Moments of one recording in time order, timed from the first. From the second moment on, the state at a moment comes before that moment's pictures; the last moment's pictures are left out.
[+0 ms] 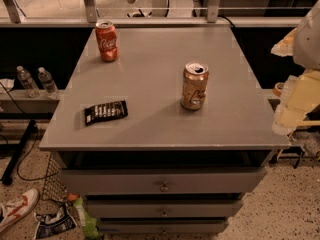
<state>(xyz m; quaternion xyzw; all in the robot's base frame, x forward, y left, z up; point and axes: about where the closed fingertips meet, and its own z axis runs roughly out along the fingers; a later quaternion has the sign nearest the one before) 0.438 -0.217 0.976 -0.60 0.78 -0.03 0.16</state>
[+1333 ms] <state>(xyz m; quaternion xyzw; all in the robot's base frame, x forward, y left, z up) 0.500 -0.162 0.935 -0.55 0.79 0.05 0.26</state>
